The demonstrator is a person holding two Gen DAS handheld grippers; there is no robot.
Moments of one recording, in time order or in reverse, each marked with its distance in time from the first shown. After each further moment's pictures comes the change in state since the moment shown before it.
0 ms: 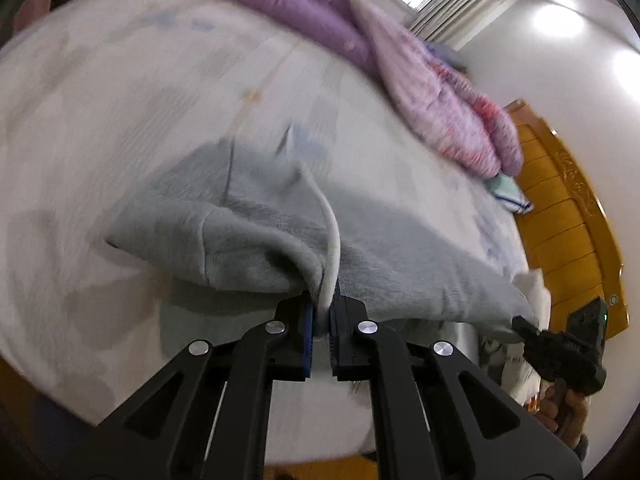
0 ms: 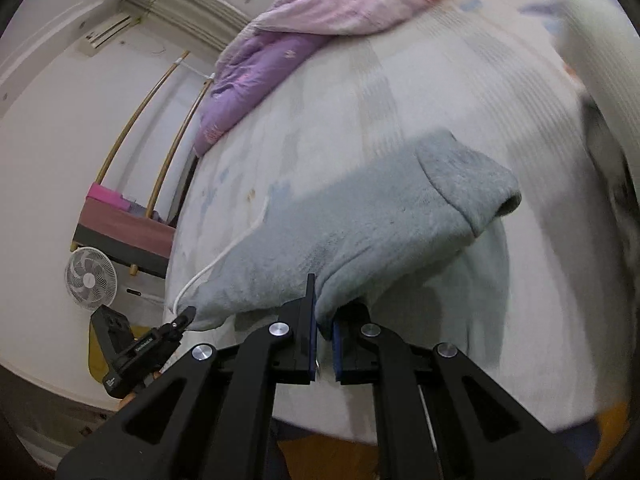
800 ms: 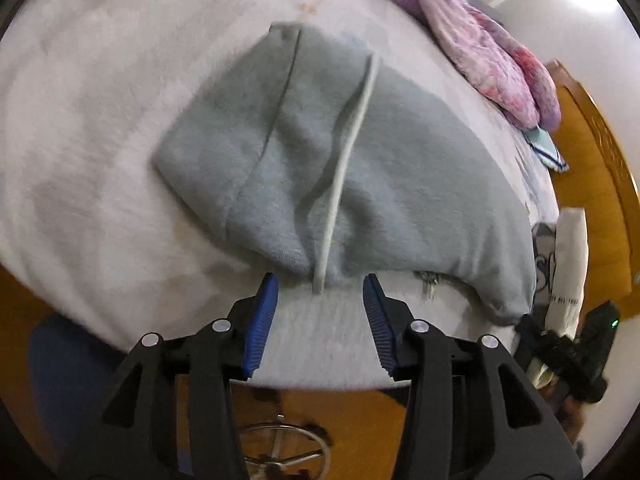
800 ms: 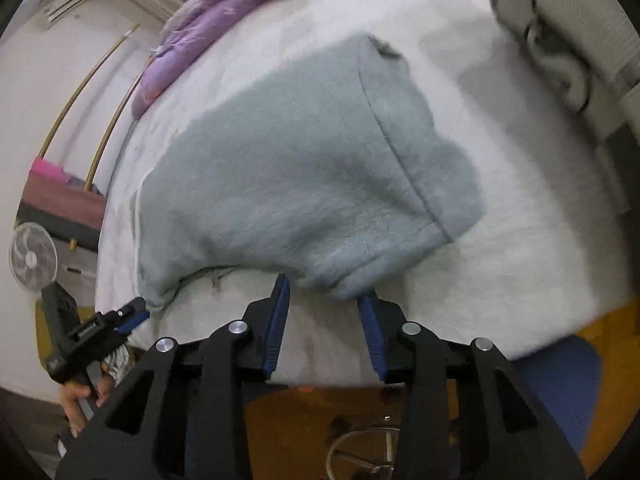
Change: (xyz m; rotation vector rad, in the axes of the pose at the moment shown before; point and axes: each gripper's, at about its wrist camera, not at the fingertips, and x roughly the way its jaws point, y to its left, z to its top) left arm 0.002 0.030 -0.060 0.033 0.156 0.141; right arm 0.016 -0.022 -0.081 -0.029 0.063 -0.238
